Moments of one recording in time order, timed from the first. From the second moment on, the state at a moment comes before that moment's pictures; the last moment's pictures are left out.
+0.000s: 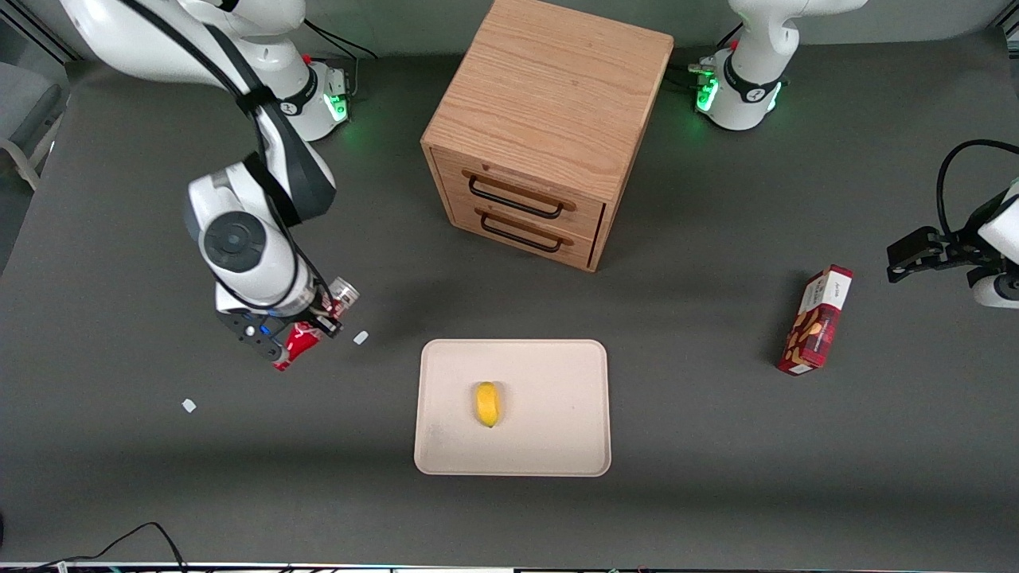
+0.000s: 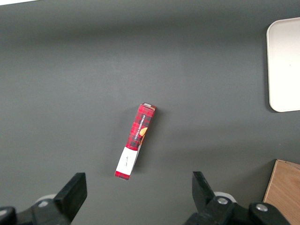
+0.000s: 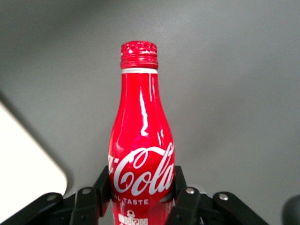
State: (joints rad) arm -0.01 0.32 0.38 -1.77 -0.24 1.95 1.11
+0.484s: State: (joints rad) arm -0.02 0.34 0.38 -1.37 -0.17 1.57 0.89
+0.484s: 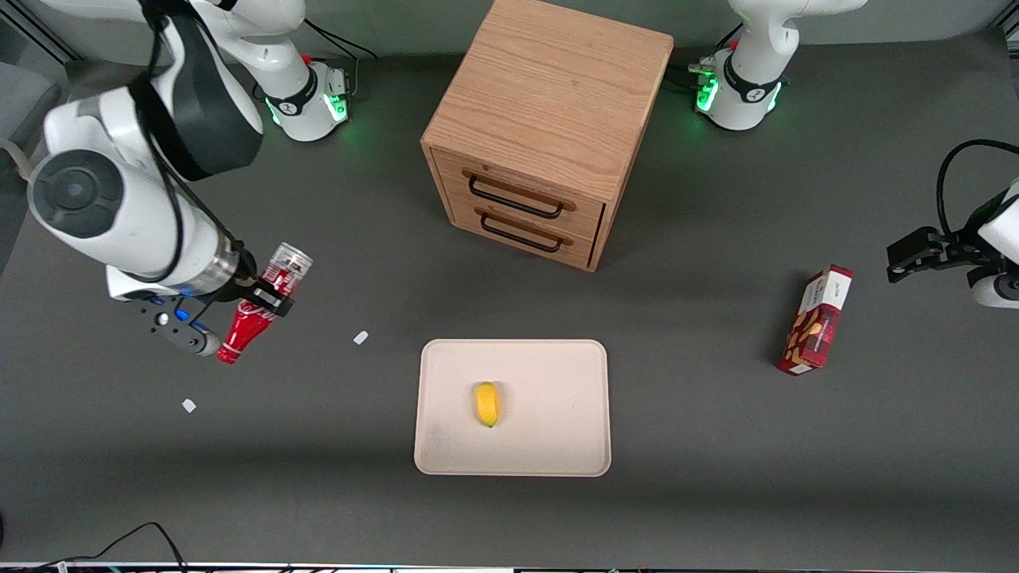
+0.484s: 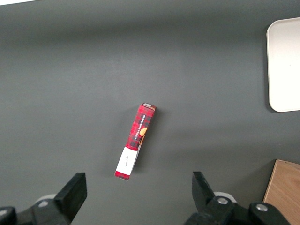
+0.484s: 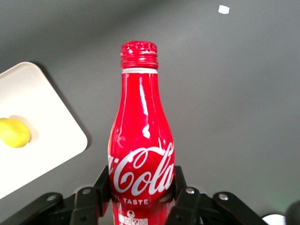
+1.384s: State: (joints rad) arm 0.23 0.88 0.30 -1.05 -0.24 1.78 0.57
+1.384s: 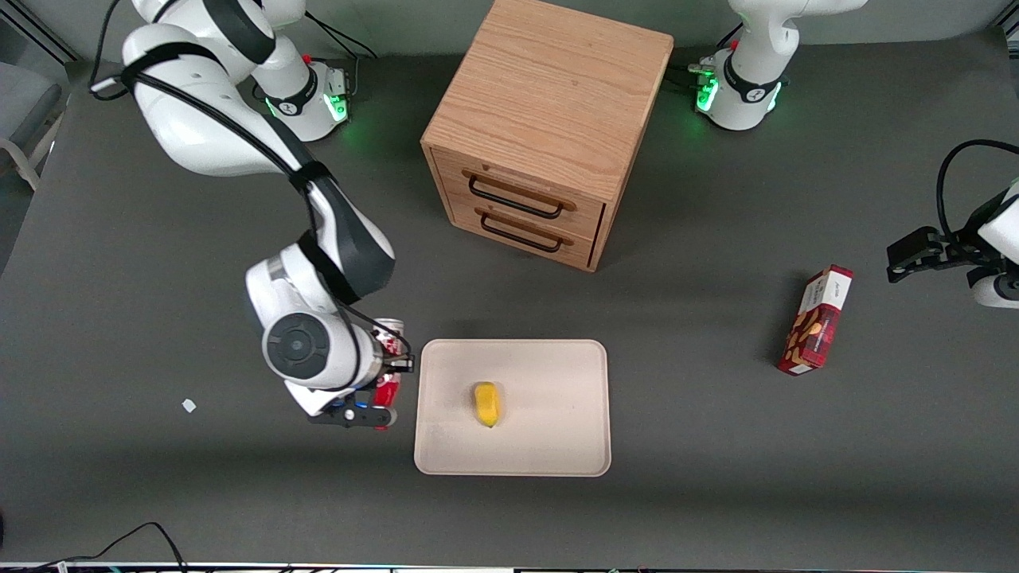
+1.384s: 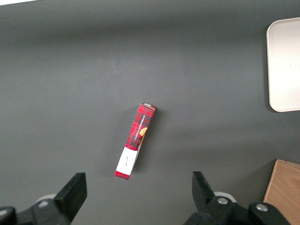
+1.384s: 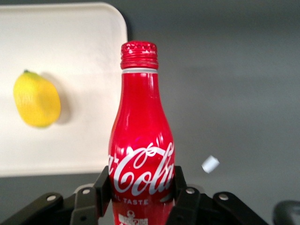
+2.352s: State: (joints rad) arm 0.34 1.04 0.20 -1.03 -0.24 2.11 0.59
